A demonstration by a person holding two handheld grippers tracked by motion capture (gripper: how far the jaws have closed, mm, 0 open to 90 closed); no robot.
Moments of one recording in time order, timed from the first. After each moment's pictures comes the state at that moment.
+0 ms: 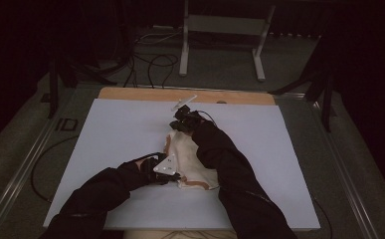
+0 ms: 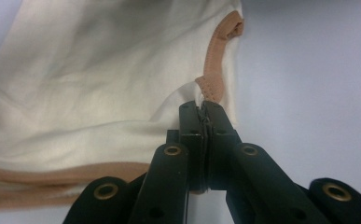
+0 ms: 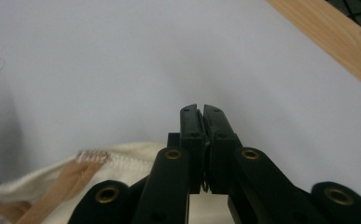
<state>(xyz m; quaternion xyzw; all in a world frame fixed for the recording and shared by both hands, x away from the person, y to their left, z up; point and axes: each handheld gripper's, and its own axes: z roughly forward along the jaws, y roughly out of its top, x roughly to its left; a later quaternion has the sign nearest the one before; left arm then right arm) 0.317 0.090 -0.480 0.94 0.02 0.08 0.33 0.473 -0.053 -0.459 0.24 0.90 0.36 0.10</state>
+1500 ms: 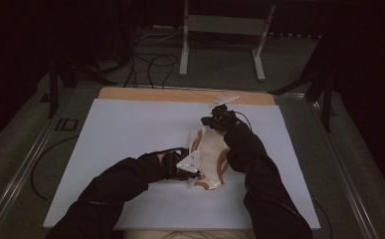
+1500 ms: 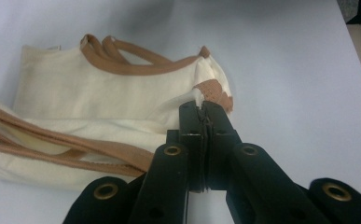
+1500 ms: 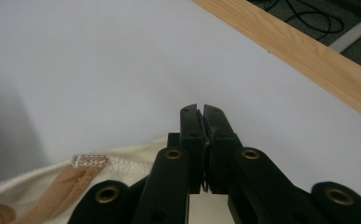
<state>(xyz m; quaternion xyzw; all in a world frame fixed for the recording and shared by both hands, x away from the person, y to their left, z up) 0.322 0.033 -0.451 0.94 -0.05 0.08 0.33 0.462 -0.158 -0.443 0.31 0.86 0.39 0.14</state>
